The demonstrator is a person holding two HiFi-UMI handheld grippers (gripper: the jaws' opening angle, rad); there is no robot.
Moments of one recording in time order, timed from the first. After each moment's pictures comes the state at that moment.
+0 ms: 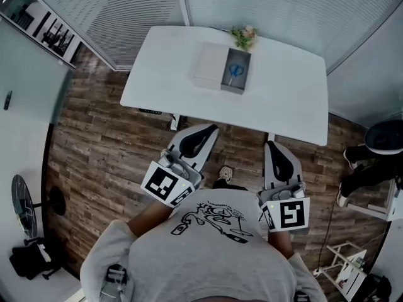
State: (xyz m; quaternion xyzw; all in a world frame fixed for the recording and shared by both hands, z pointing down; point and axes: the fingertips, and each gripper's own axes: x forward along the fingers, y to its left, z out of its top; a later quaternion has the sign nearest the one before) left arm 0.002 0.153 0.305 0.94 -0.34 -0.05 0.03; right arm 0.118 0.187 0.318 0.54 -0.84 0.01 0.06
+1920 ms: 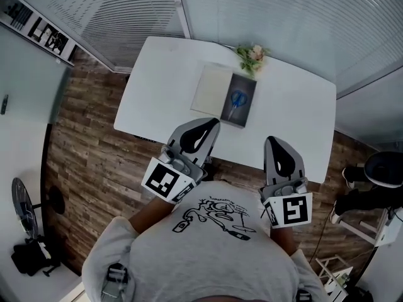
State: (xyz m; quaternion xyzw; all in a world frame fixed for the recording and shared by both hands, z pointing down) left arm 0.021 -0.052 0.305 0.93 -0.37 -0.05 0.04; right arm 0.137 -0.022 0.323 0.51 -0.86 0.02 0.07
